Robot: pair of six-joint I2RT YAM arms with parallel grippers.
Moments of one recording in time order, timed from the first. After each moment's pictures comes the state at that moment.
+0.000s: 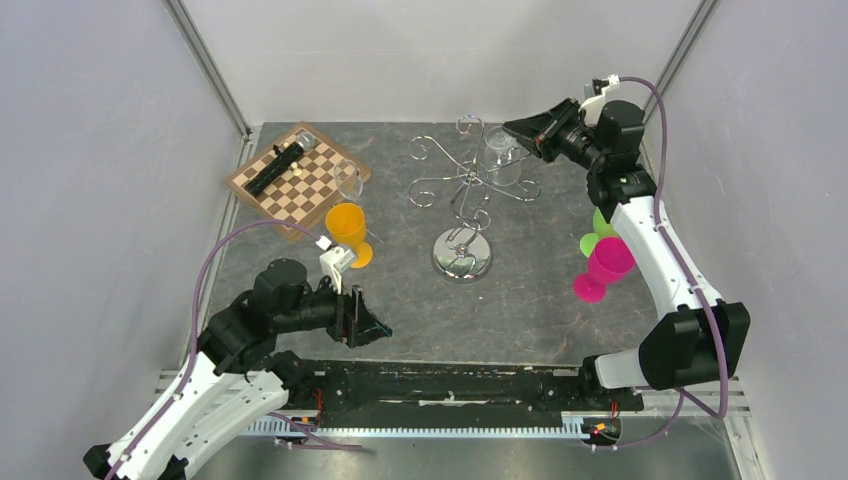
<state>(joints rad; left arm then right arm) -0.68 0.51 0.75 -0.78 0.46 -0.48 0.13 1.39 1.29 0.00 -0.55 1.13</state>
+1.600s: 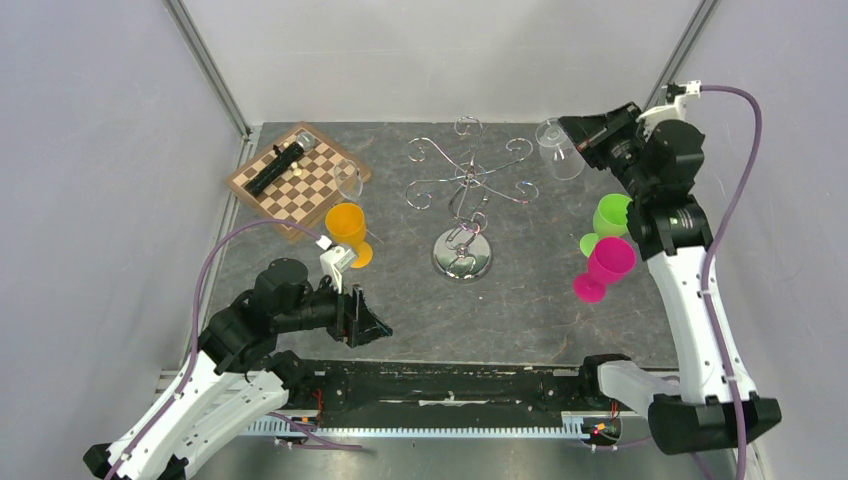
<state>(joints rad) -0.68 0.52 0.75 -0.78 0.45 -0.48 0.08 1.13 1.34 -0.26 -0.20 0.91</state>
